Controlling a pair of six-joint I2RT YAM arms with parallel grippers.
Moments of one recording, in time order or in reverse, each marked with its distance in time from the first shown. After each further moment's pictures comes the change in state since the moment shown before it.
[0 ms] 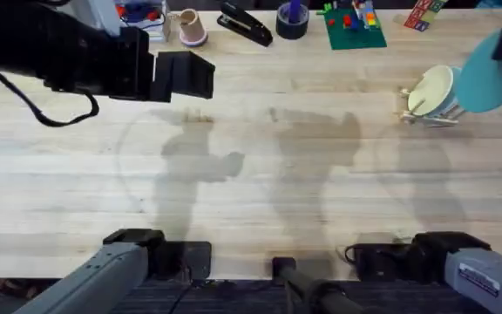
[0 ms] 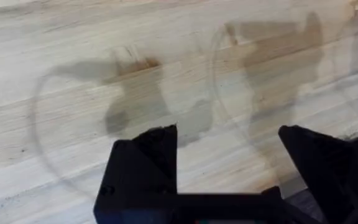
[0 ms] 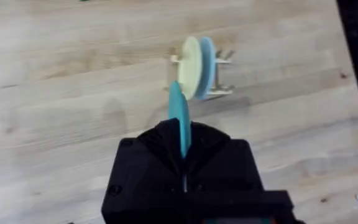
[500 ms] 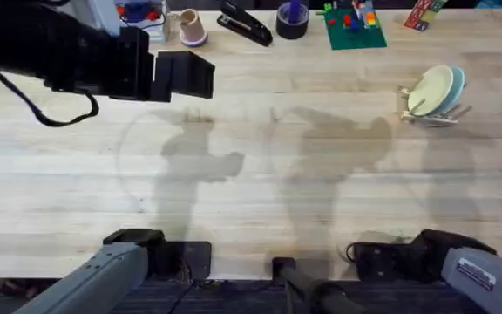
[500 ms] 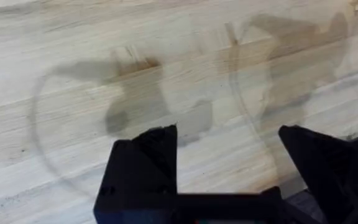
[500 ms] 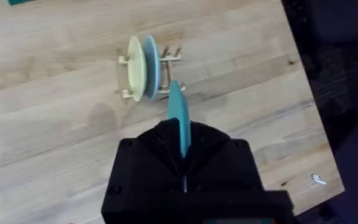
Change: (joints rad) left arm 0.000 0.000 0.000 0.000 0.000 0.000; right arm -0.239 0.000 0.000 0.020 0.000 -0.157
